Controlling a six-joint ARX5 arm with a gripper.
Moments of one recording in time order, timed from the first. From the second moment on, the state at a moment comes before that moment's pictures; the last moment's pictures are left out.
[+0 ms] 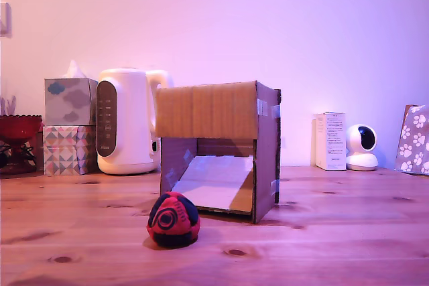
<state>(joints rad) -0.25 0.29 0.19 0.01 0.37 -0.30</state>
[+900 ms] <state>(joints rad) -0.55 1.04 0.19 0.50 0.33 -0.18</state>
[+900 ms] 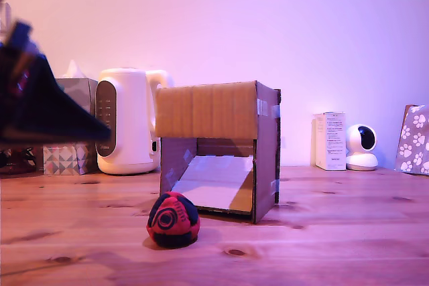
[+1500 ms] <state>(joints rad) -0.62 1.32 0.28 0.61 0.32 -0.17</state>
